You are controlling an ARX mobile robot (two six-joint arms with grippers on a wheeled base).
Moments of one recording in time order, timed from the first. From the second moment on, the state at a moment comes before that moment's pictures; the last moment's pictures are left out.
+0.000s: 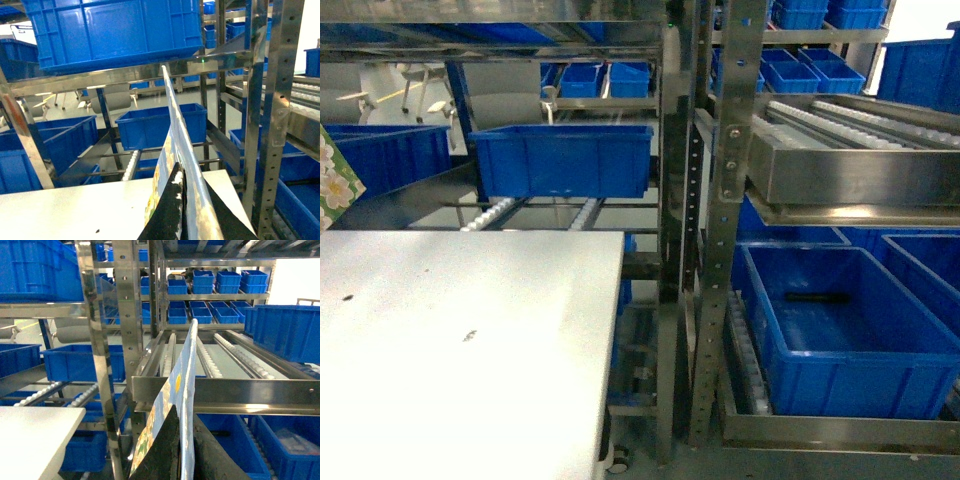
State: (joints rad) left arm -0.28 0.72 0.27 0.55 -0.28 0.14; right arm -0.06 0.51 0.26 0.34 -0.11 0.06
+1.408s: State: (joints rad) left arm -0.28 0.72 0.27 0.55 -0.28 0.14; right arm -0.06 0.51 0.26 0.35 -0.11 0.06
